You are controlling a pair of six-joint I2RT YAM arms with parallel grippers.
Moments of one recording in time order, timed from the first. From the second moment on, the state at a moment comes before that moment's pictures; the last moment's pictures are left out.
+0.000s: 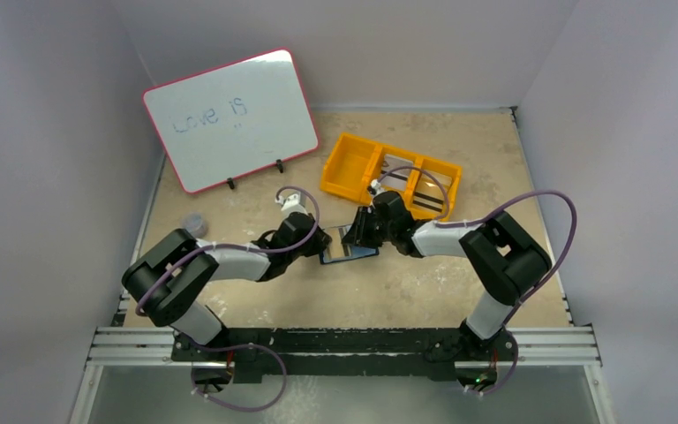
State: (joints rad) left arm -0.76 1.56 0.53 0.42 -0.19 -0.94; right arm 0.65 1.70 0.73 0.24 -0.22 0.78
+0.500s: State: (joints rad) left arm -0.76 1.52 0.55 0.31 -0.14 -0.89; right arm 0.65 1.71 0.72 0.26 -0.23 0.80
